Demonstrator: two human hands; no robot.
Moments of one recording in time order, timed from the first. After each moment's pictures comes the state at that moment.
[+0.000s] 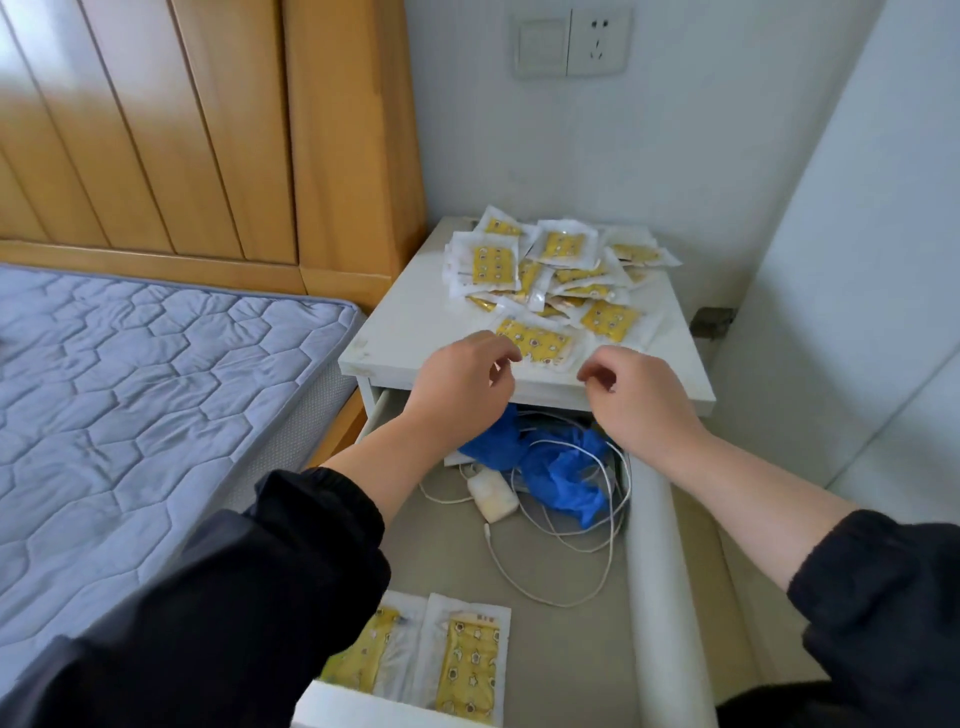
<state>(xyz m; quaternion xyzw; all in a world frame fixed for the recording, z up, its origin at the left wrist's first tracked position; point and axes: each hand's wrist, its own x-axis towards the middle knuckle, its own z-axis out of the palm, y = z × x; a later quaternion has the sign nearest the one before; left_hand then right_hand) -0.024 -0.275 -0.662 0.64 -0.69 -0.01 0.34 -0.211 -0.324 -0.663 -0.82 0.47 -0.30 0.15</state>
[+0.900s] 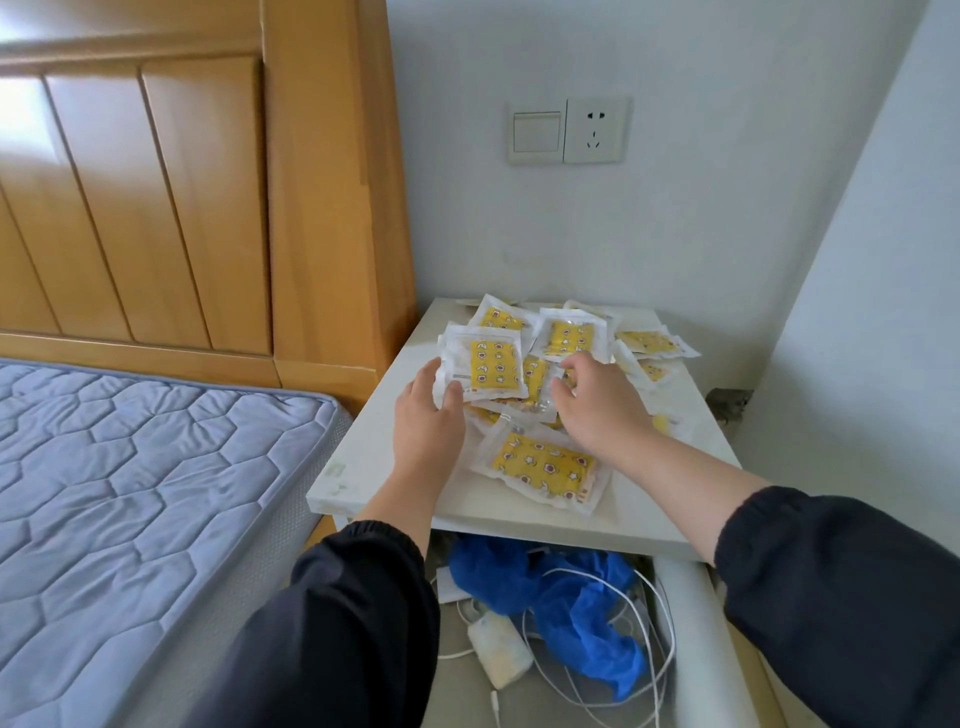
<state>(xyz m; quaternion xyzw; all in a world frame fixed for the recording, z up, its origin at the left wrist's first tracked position) 0.038 -0.399 -0.673 0.71 -0.43 -0.18 0.53 -0.130 -0.453 -0.642 -0.79 0.53 -0.28 0.15</state>
